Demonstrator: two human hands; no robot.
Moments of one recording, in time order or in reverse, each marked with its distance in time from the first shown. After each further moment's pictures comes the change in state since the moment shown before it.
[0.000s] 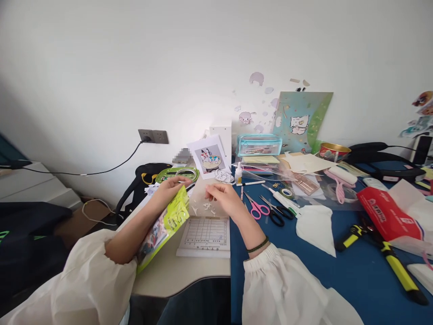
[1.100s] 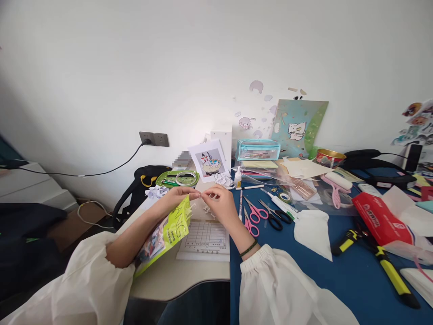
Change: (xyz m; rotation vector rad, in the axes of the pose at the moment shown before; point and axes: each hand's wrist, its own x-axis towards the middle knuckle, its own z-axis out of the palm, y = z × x) left_hand -0.004 0.000 0.002 -0.035 -0.260 -0.022; right_hand 0.007 0.010 0.019 -0.225 0.280 -0.149
